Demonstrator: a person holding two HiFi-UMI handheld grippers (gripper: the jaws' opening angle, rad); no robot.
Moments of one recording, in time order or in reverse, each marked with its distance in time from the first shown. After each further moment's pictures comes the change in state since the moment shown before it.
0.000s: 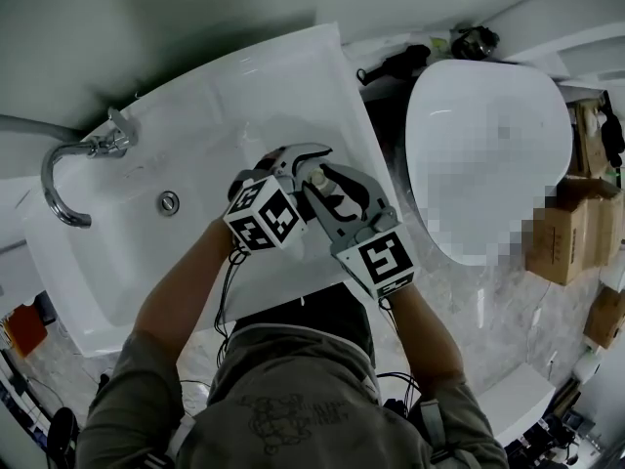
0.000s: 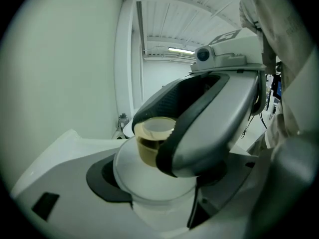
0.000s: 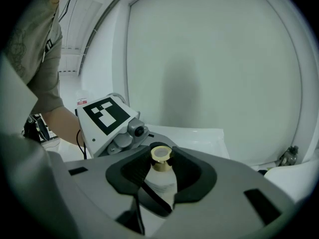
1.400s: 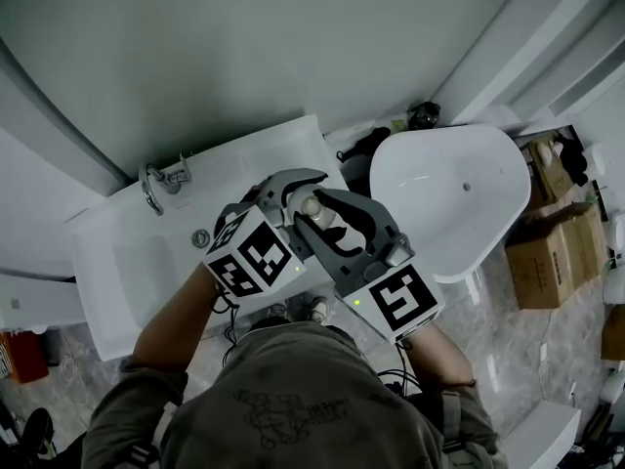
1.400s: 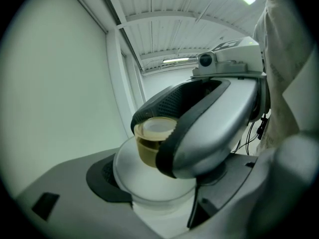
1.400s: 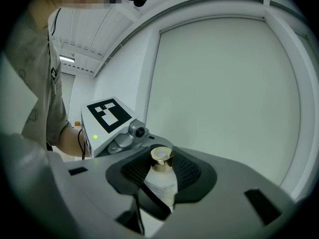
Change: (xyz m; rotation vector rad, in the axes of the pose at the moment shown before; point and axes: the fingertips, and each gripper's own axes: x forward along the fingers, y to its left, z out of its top) left arm -0.205 -0.077 0.245 0.150 -0.082 0.153; right arm -0.173 0.129 0.253 -0.207 -0.206 -0.017
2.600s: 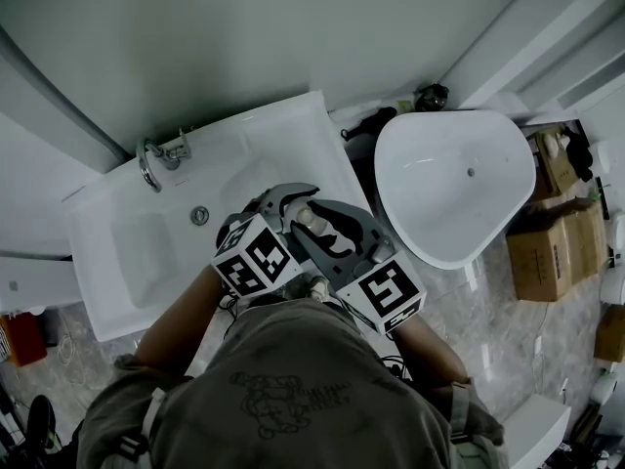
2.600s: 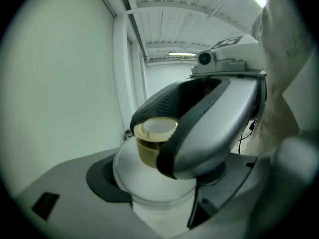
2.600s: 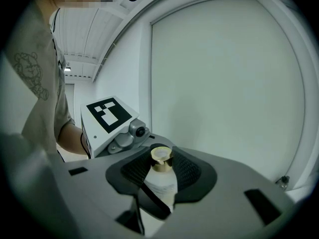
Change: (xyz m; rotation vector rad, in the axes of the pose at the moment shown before) left arm 0.015 -0.045 -0.067 -0.129 0.095 -0.051; right arm 0.003 0.030 -0.070 0.123 0.090 0.086
